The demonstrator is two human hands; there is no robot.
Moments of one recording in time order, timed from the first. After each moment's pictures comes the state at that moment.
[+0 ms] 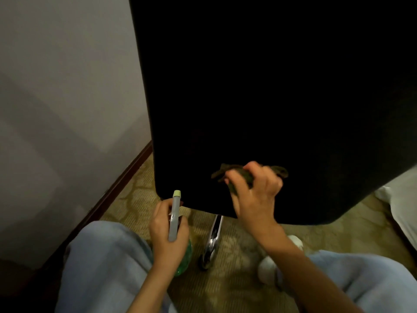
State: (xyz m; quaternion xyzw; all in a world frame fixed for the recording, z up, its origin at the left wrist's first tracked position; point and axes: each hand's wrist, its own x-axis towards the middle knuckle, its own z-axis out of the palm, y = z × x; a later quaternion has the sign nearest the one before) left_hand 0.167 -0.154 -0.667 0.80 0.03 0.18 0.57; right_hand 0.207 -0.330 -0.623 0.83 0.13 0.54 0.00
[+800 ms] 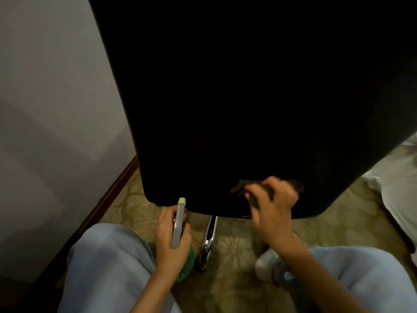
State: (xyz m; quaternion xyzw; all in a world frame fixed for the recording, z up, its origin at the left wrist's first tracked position) left_hand 0.160 -0.175 -0.675 0.80 -0.05 0.16 0.58; right_hand 0.173 -0.391 -0.639 0.86 0.10 0.50 -0.07
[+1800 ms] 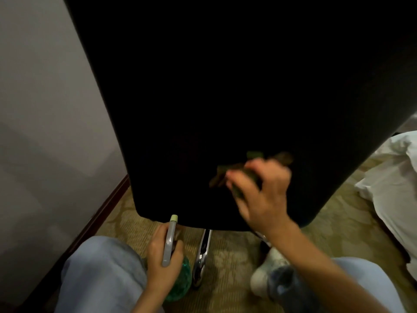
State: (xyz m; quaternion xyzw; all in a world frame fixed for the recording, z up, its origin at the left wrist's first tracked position) left_hand 0.151 -0.184 -0.668 0.79 -0.06 0.13 0.59; right_hand 0.178 -0.384 -0.549 0.78 0.20 0.58 -0.05
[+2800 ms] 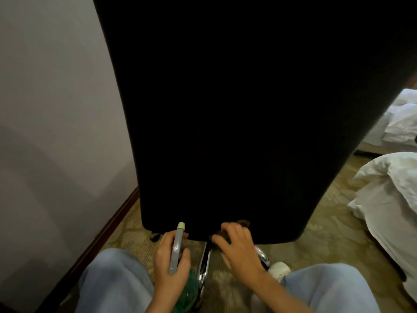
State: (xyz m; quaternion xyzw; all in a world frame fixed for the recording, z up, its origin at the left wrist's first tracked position) left_hand 0.121 -0.187 -0.616 0.79 -0.04 0.14 0.59; right_hand 0.133 -0.376 -0.652 0.93 0.21 0.30 0.02
